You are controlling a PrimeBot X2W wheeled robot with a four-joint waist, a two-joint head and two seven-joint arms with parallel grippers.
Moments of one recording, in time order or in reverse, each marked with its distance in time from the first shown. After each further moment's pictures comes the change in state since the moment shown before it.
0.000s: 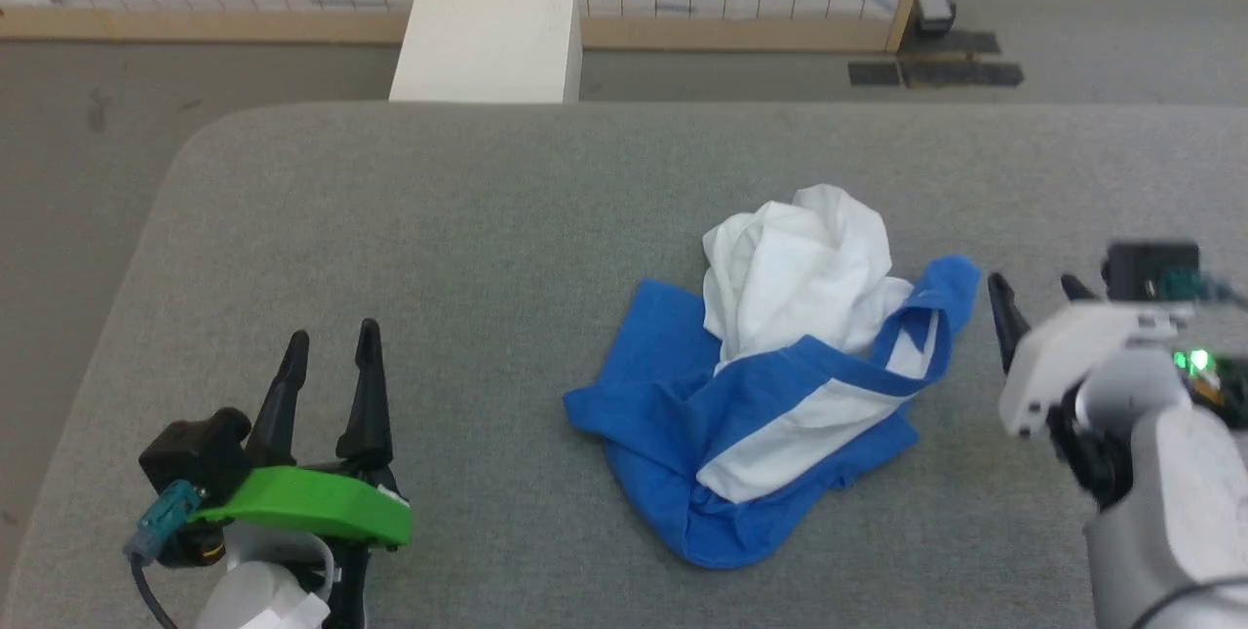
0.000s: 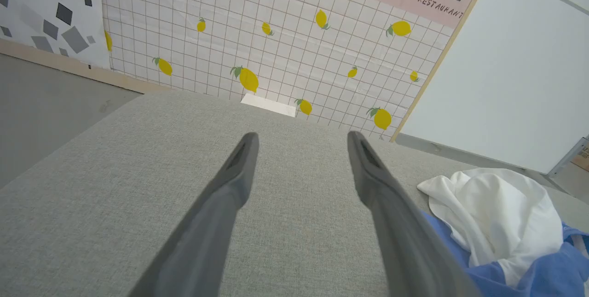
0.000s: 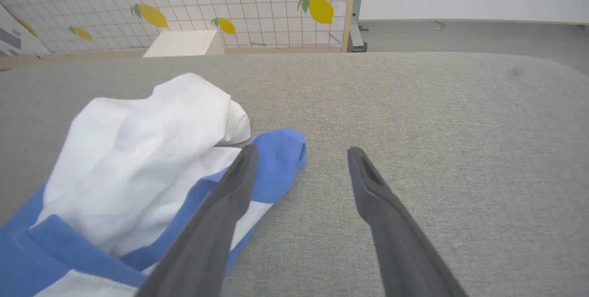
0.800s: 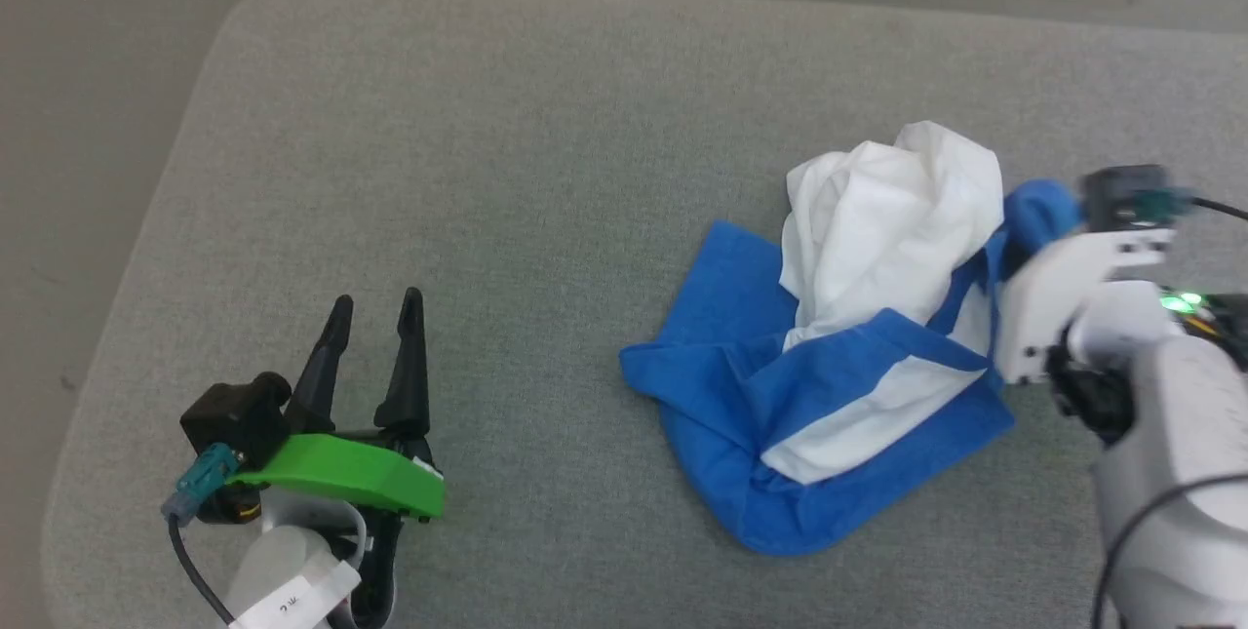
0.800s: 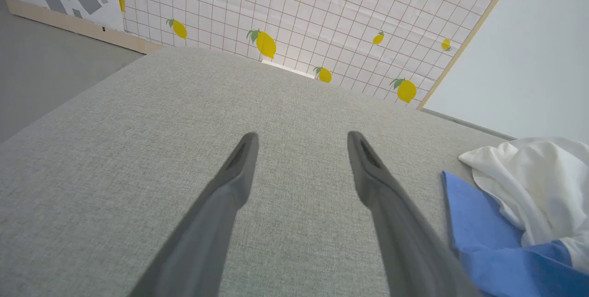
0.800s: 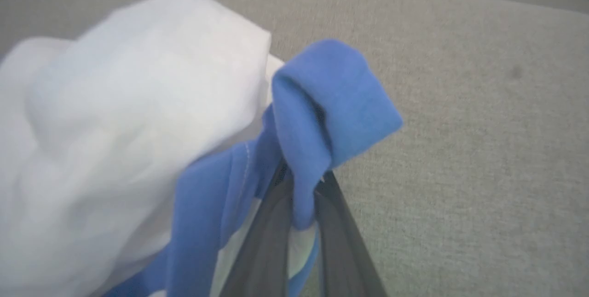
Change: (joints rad) left arm -0.079 -0.067 0.019 0.069 0.066 -0.090 0.000; right arm -0.166 -0.048 0.060 0.123 0.003 0.000 0.174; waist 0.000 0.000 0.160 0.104
